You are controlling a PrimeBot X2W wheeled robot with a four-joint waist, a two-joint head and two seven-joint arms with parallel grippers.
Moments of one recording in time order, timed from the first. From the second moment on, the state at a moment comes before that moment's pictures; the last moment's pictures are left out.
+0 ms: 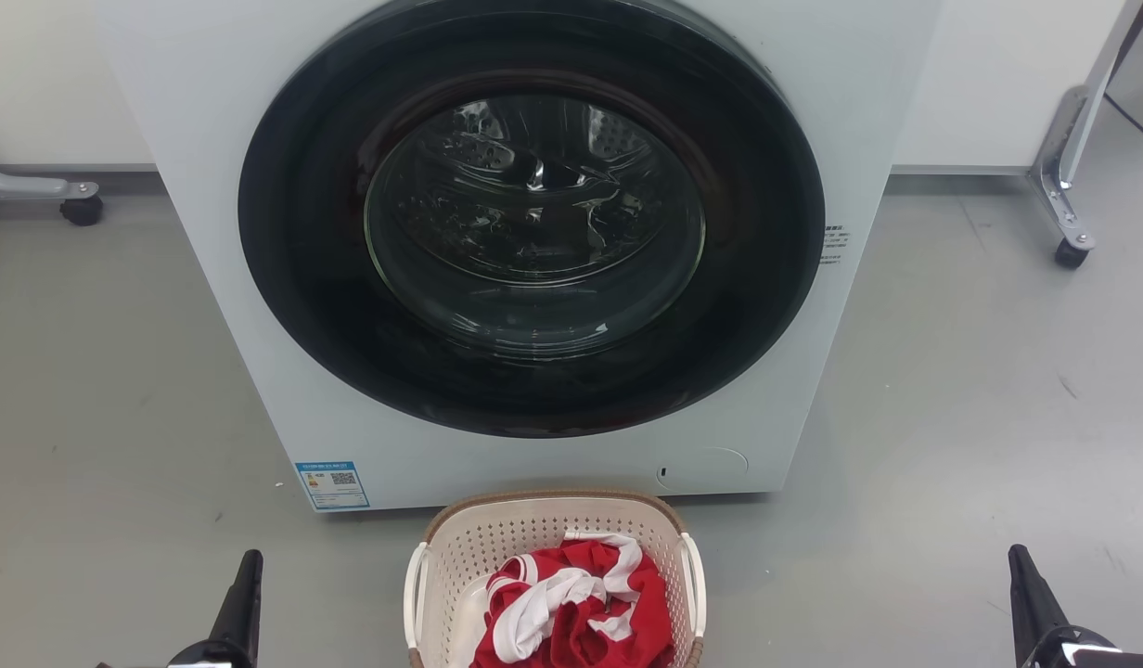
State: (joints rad) left arm -0.08 0.04 0.09 0.30 -1.60 -0.12 0.11; right arm -0.09 -0.04 -0.13 0.30 1.60 0.12 0.11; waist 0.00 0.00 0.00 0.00
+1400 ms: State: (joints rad) left arm -0.08 0.04 0.09 0.30 -1.60 -0.12 0.11; right arm -0.09 -0.04 -0.13 0.30 1.60 0.12 0.11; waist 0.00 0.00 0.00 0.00
